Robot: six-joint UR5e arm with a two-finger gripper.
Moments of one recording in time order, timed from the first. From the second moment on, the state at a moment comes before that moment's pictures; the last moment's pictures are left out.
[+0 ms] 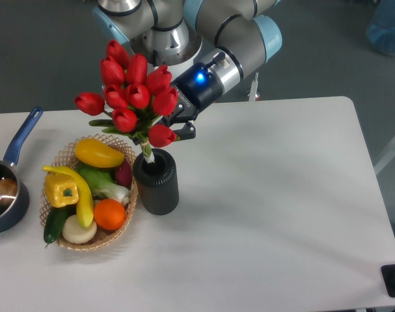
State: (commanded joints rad) arm 2.70 -1.61 -1.98 -1.11 0.14 1.42
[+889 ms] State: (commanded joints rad) arm 2.70 -1.67 -2.00 -1.11 0.14 1.47
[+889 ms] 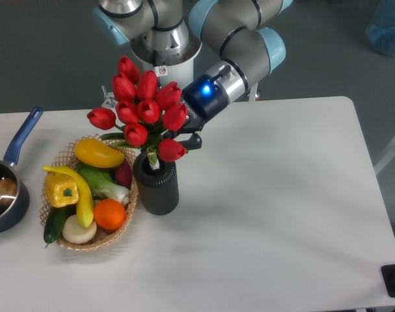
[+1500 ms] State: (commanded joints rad) arm 2.71 -1.69 -2.07 -1.11 0.15 1.57
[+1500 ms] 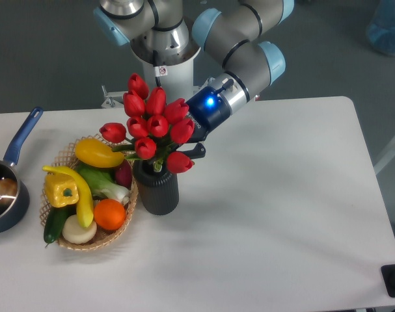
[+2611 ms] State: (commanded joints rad) arm 2.71 -1.76 -2.10 -1.11 0.16 1.68
